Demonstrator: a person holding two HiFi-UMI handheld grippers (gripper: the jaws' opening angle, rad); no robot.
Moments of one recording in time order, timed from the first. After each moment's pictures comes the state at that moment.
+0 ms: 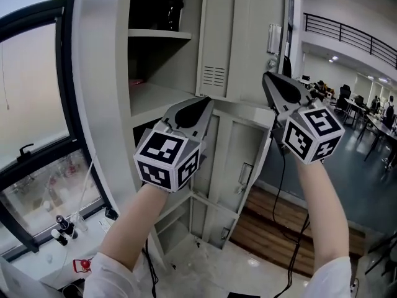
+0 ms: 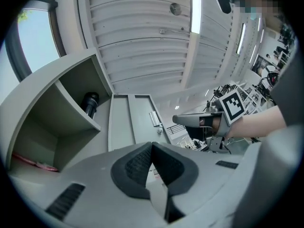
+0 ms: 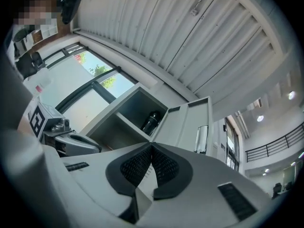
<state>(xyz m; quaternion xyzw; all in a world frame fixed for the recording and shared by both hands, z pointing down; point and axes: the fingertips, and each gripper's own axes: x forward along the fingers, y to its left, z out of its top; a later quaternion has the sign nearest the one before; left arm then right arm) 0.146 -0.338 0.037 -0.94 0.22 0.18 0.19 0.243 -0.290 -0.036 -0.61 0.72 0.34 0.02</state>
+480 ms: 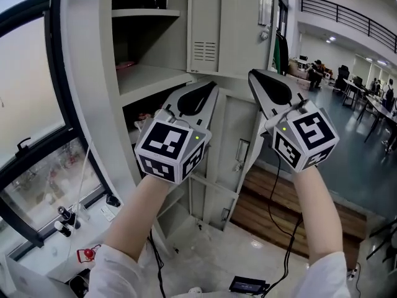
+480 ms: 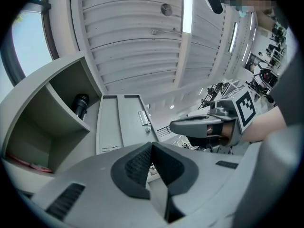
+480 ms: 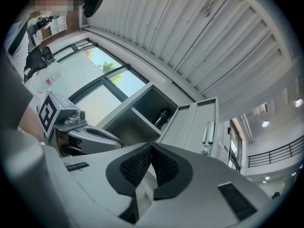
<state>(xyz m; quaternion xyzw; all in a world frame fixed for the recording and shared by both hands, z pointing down) 0.167 -0.306 0.054 -0.94 0.21 0.17 0.22 0.218 -0.268 0.018 -0.59 0.72 0.36 -0.03</state>
